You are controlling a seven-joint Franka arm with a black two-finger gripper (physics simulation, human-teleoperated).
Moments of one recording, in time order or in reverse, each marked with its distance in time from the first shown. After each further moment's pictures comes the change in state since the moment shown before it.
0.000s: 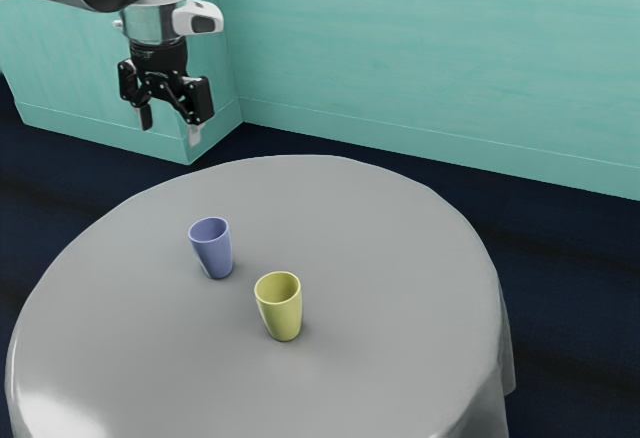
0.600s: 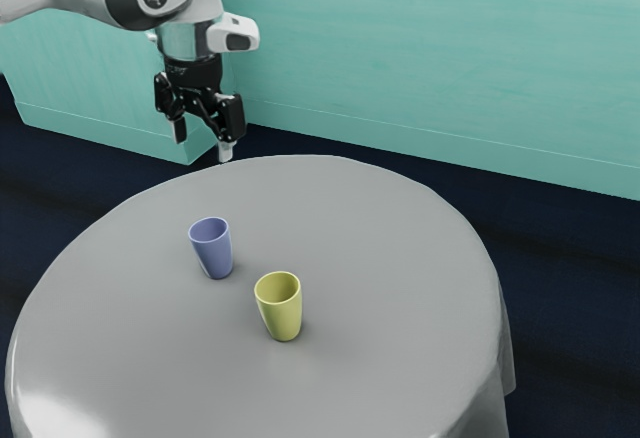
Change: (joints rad) arm -0.101 0.003 0.000 -0.044 0.000 0.058 0.001
